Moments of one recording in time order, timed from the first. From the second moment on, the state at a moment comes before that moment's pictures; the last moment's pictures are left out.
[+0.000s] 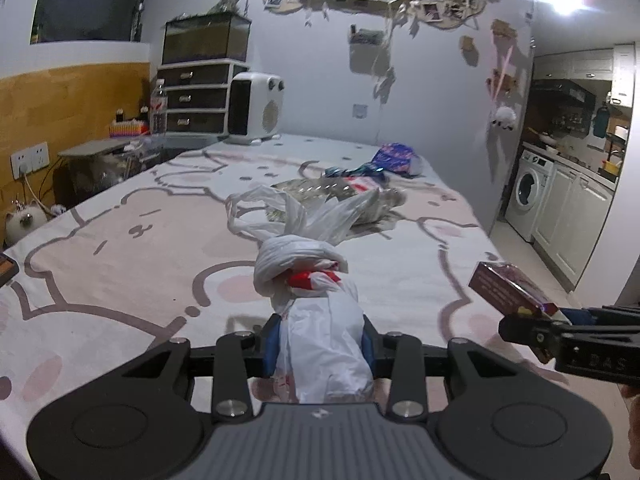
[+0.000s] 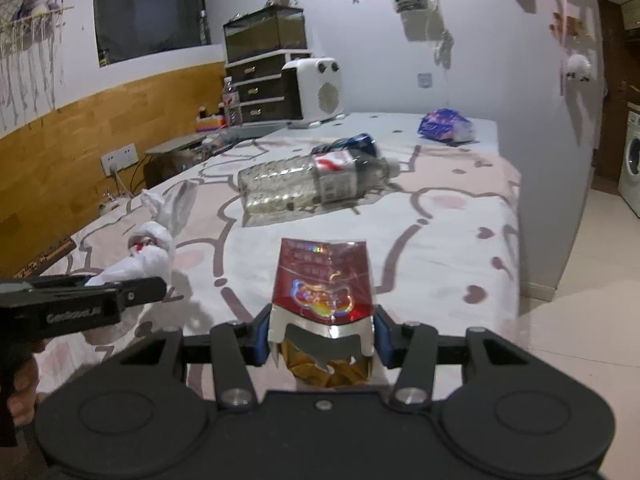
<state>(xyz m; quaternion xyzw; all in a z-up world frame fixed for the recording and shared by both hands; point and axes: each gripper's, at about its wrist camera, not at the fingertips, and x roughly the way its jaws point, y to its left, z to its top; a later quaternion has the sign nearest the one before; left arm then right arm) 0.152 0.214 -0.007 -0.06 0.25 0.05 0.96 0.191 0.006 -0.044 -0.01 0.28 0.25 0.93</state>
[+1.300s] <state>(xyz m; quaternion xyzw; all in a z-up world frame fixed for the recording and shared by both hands) 0.133 -0.011 -0.013 0.00 0.25 -0.11 0.96 0.114 -0.218 -0.047 0.05 0.24 0.06 0.97</state>
